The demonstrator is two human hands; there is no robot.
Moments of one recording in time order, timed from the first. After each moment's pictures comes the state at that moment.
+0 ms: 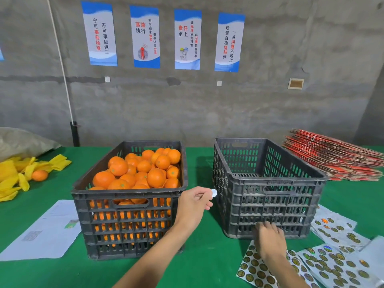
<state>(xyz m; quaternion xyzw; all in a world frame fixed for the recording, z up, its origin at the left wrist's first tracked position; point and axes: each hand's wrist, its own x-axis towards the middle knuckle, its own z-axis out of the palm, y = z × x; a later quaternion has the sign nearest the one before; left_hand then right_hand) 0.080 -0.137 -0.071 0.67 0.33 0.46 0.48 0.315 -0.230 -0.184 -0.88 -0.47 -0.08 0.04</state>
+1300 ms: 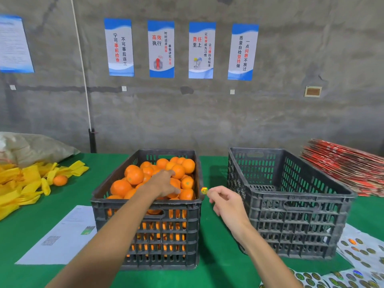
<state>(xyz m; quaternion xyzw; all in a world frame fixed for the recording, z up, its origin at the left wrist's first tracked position) -0.014 0.018 -0.002 0.83 0.52 0.10 0.14 0.158 -0.169 -0.030 -0.53 -0.47 0.31 0.63</state>
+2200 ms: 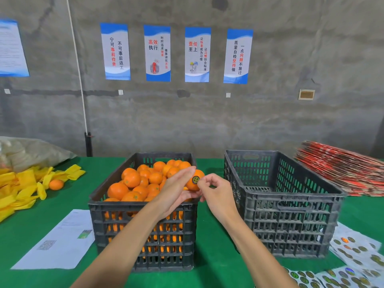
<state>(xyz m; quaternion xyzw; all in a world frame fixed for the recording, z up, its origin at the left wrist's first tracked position) 0.014 -0.076 0.000 0.57 0.19 0.41 0.68 0.142 -0.160 0.000 -0.55 -0.51 0.19 0.63</state>
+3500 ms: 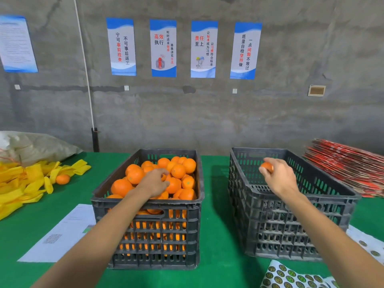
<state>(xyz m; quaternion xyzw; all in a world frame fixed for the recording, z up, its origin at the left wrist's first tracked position) -0.036 0.021 -0.009 0.81 0.52 0.23 0.17 0.332 -0.139 0.012 -0.78 -0.49 -0.09 0.37</state>
